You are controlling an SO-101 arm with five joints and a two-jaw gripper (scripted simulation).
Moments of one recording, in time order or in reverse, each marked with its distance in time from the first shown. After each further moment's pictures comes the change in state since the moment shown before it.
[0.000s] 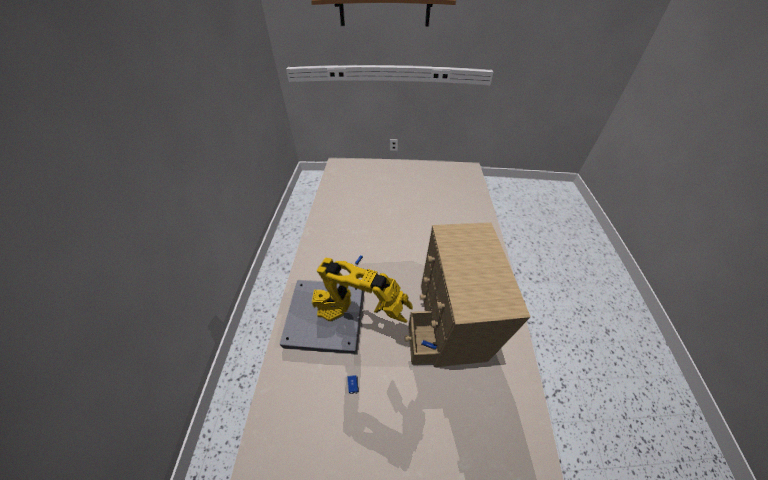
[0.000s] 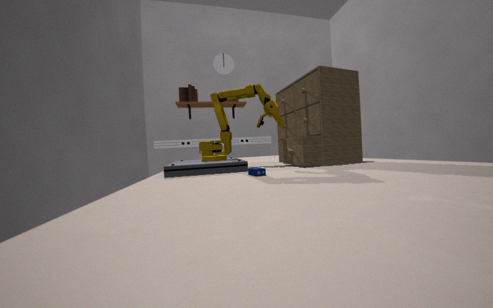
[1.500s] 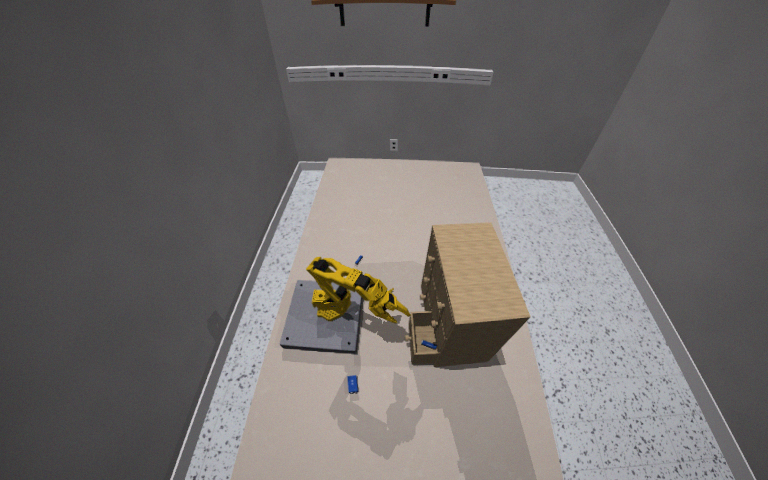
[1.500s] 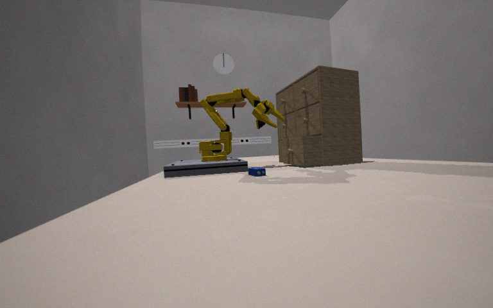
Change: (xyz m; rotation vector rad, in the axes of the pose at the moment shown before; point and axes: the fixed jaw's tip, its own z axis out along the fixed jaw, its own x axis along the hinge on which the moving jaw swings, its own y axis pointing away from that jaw) arm -0.023 0.012 -0.011 0.050 0.178 1.014
